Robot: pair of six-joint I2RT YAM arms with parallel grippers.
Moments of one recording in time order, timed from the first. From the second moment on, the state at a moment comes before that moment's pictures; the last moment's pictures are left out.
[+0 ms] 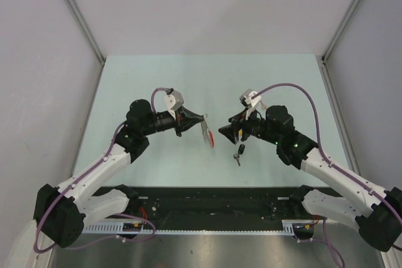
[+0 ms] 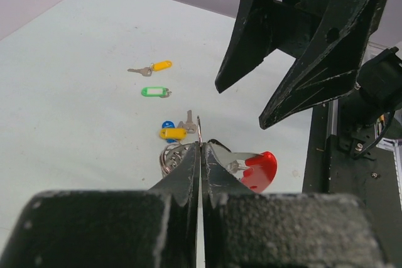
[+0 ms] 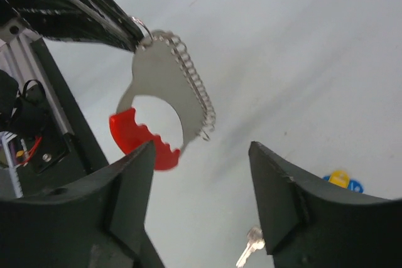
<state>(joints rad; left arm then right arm) -0.52 1.03 0.69 0.27 0.69 -0.05 0.67 0.97 0.74 -0.04 -0.32 0.18</state>
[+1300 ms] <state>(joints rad) -0.52 1.03 0.70 0.25 0.69 -0.08 0.87 1.16 0.85 0.25 -0.13 -0.13</state>
